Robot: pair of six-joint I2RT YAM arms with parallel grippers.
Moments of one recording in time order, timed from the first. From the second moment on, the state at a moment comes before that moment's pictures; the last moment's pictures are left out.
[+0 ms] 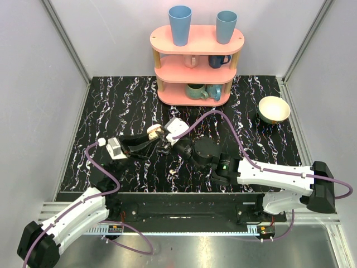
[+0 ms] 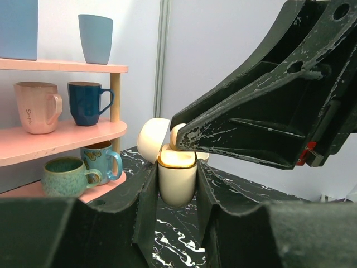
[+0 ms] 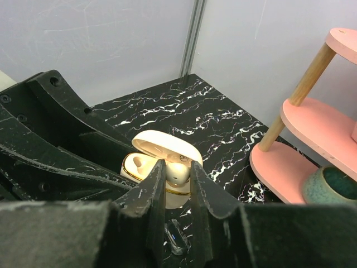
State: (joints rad) left arm -0.60 0.61 0.20 0.99 0.28 -0.29; right arm 1.29 1.30 1.06 0.35 0.43 -0.21
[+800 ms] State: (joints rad) left arm -0.60 0.58 0.20 0.97 0.23 -0.25; right arm 1.29 1.27 1.07 0.30 0.42 -0.15
